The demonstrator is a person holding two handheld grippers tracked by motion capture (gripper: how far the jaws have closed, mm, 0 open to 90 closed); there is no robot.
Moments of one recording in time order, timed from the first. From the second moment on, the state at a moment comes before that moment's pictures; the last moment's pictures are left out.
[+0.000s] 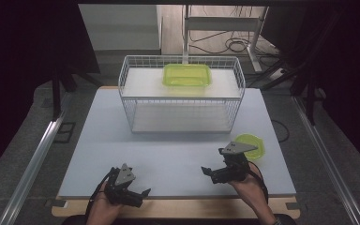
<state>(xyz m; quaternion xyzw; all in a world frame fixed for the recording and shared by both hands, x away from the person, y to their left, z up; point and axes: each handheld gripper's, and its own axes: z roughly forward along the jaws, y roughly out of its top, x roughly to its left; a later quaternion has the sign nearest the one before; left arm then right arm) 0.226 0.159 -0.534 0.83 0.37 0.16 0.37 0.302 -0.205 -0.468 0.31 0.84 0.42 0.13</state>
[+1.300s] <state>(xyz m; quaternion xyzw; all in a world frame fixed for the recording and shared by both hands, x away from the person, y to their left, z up) 0.227 0.158 -0.534 0.84 0.37 0.17 0.36 0.351 -0.317 -0.454 0.48 0.77 0.37 0.21</state>
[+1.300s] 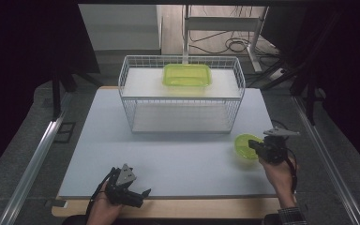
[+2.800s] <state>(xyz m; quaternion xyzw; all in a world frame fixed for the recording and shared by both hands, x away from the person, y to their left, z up) 0.227 0.155 -0.537 0.85 0.36 0.16 0.35 0.370 -0.333 -0.480 0.52 0.75 0.35 0.21</state>
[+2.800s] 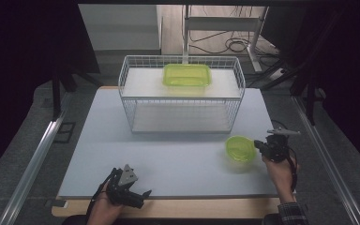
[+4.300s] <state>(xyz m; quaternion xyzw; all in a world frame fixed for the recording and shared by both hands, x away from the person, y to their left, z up) 0.227 0.152 -0.539 0.85 0.36 0.16 0.34 0.339 -0.267 -0.504 0.46 0.81 0.34 0.10</state>
